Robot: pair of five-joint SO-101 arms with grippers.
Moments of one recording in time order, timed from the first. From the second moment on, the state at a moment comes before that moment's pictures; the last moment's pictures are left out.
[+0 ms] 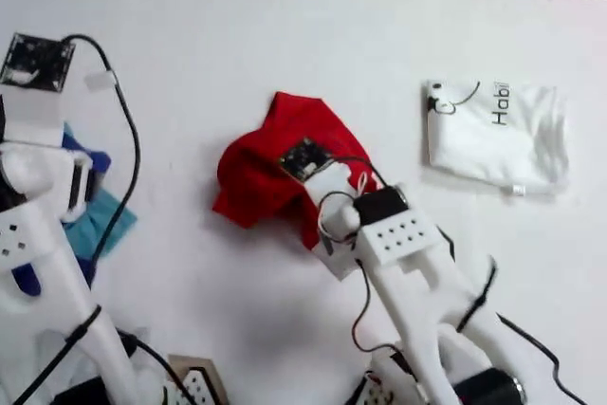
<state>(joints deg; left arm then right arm) -32.4 -33.3 9.3 95.0 -27.1 -27.2 -27.1 46.3 73.8 21.1</state>
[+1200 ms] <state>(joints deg) -33.1 -36.8 30.3 82.2 -27.3 -23.2 9.2 12.2 70.2 16.4</state>
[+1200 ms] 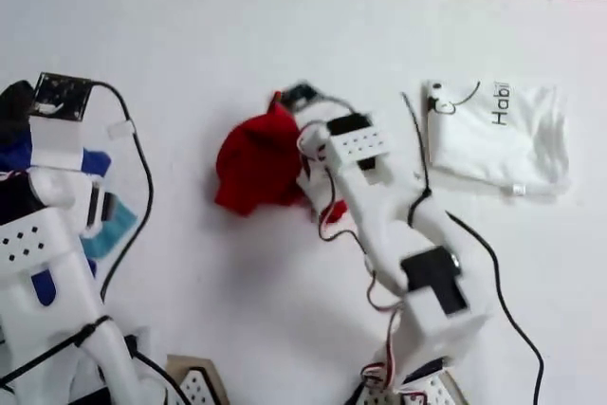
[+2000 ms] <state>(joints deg) -32.6 -36.8 41.6 78.3 -27.1 -29.5 -13.0 -24.7 82.1 16.5</state>
